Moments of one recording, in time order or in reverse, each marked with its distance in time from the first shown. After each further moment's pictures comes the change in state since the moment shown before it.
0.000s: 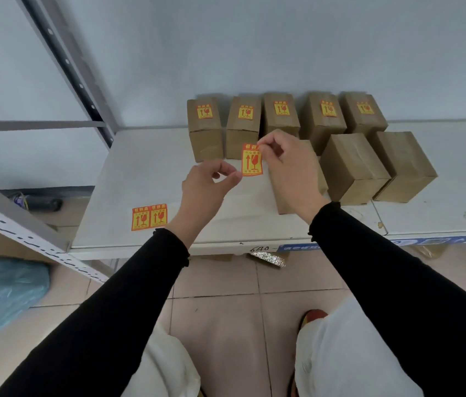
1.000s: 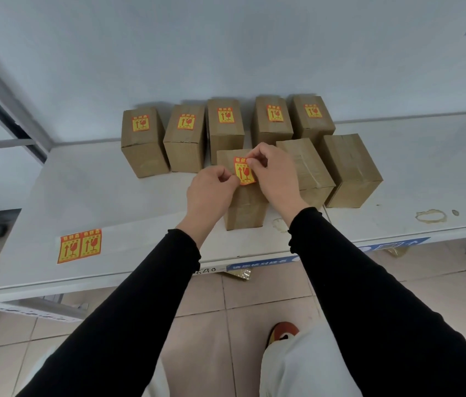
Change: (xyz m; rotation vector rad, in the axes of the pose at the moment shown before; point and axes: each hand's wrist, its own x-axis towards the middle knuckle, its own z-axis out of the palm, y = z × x) left_hand 0.044 0.047 0.133 0.095 -0.071 -0.117; right_hand 0.031 0.111 -0.033 -0.048 -0.061 0.193
